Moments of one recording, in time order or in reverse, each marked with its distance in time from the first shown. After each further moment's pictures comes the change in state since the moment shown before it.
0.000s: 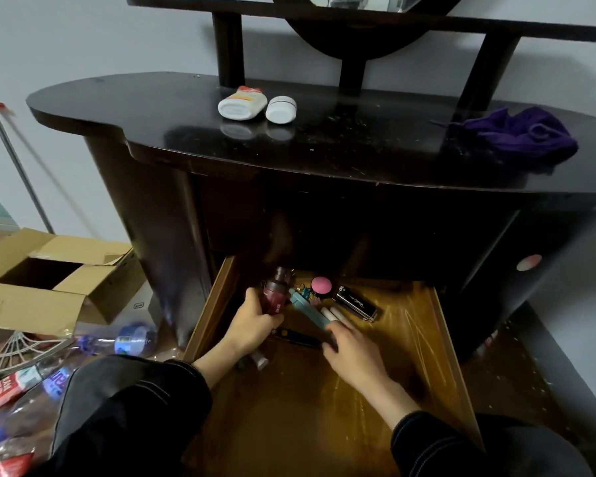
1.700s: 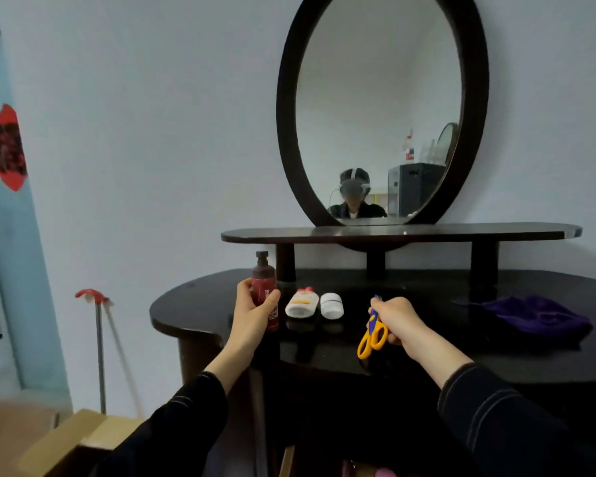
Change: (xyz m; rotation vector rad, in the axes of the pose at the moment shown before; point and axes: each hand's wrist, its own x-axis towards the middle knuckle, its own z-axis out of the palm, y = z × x) left_hand 0.025 0.237 -0.204 -0.408 0.401 0.528; right_hand 0.125 -0.162 -0.292 0.859 0.325 0.211
